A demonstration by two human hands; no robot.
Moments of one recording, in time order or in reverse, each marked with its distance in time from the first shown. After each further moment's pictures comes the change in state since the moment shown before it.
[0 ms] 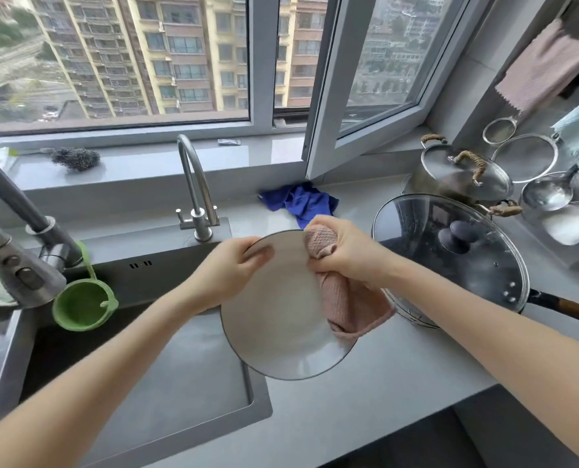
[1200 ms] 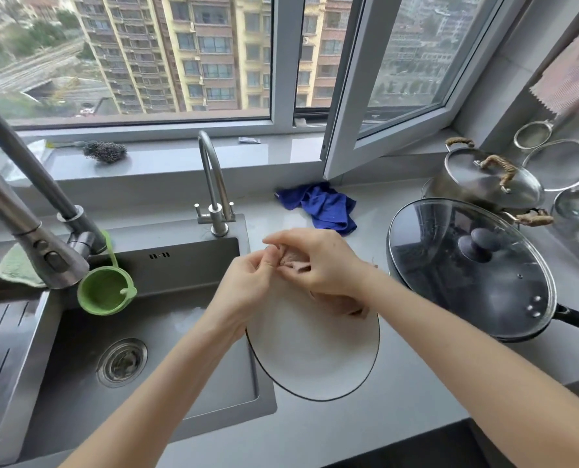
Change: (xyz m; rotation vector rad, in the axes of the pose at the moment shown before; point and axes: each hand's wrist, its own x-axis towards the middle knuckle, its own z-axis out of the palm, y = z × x) left_hand -0.025 0.009 0.034 -0.521 0.241 -0.231; right_hand 0.020 0.002 0.034 -0.503 -0.006 -0.481
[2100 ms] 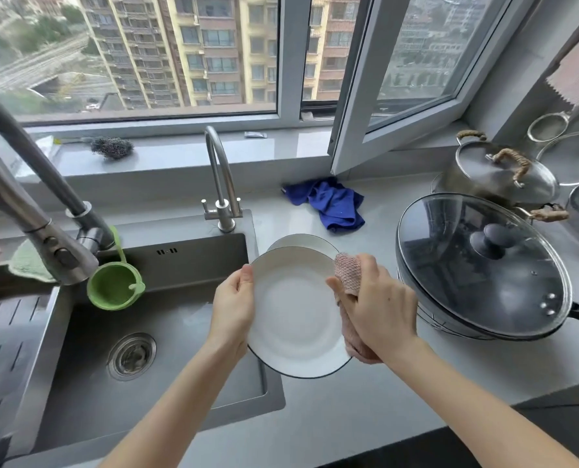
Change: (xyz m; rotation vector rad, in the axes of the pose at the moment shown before) left_hand -0.008 -0.038 -0.006 -0.159 0.273 -0.153; right_hand -0.074 0.002 0.030 -0.572 0.275 0.574
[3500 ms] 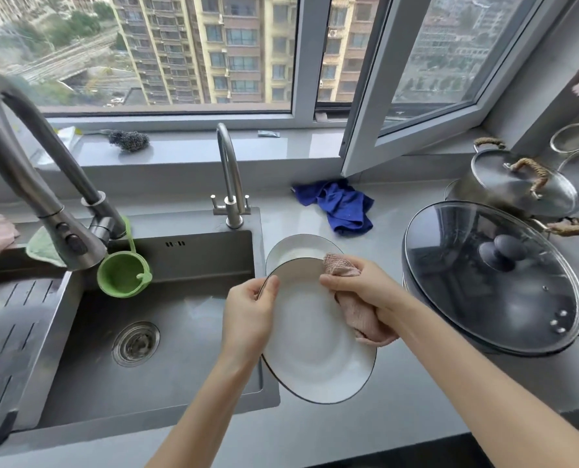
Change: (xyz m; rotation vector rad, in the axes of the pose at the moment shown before) left_hand -0.017 -0.013 0.011 0.236 0.034 0.212; right_hand 0.044 0.016 0.011 1.330 -0.780 0.420
